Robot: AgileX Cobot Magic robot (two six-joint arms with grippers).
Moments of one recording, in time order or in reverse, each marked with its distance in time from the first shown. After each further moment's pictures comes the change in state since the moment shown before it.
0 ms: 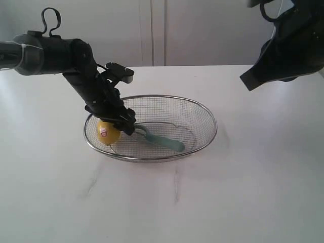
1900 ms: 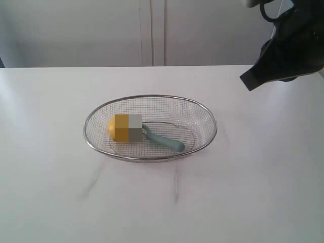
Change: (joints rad) left arm 0.000 -1.183 0.419 0.145 0.424 -0.162; right arm 0.000 0.000 0.000 0.000 -0.001 0.000
